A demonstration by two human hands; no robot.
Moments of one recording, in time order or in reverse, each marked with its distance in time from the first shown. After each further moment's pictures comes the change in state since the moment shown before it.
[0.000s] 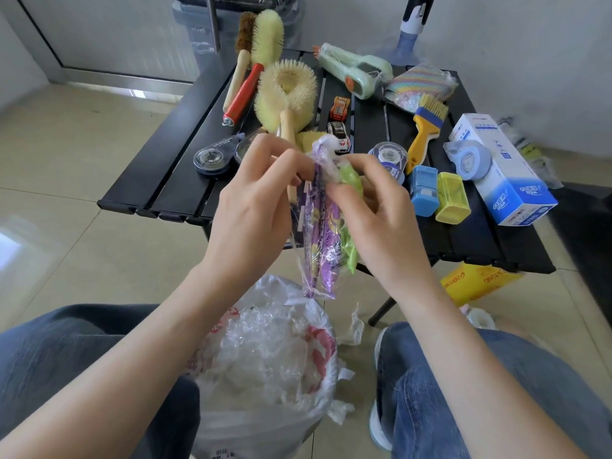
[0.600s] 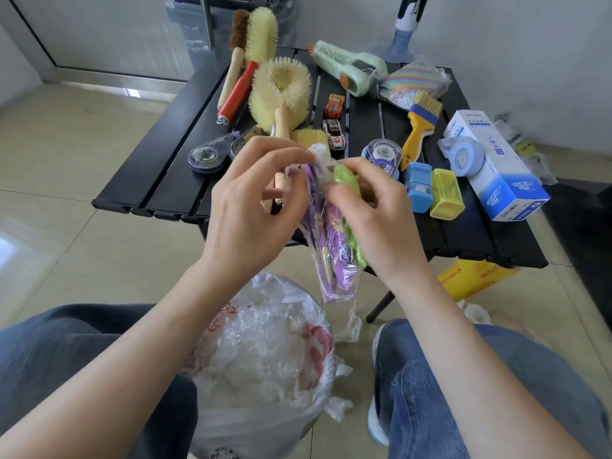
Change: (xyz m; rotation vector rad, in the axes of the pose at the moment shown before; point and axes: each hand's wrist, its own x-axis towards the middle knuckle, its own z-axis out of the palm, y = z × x) left_hand 0.000 0.009 0.000 -0.186 0.047 -0.118; right_hand 0.003 0.008 -0.005 -0.033 0.009 0.025
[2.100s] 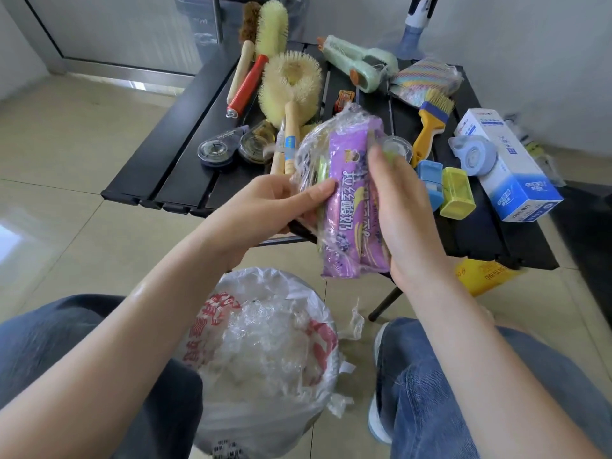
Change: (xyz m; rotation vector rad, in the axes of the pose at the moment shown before) left_hand 0.014 0.002 -0.012 -0.452 -0.555 -0.897; right_hand 0.003 -0.004 0.000 0.210 0.106 0.242
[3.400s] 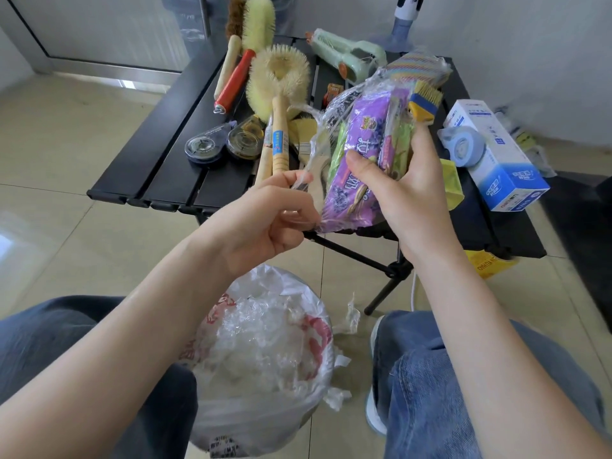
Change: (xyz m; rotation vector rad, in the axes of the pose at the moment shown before) left_hand -0.002 0.003 0.013 -0.498 -0.079 -0.226; right_hand 0.016 0.005 -0.023 -0.145 0.064 -0.300
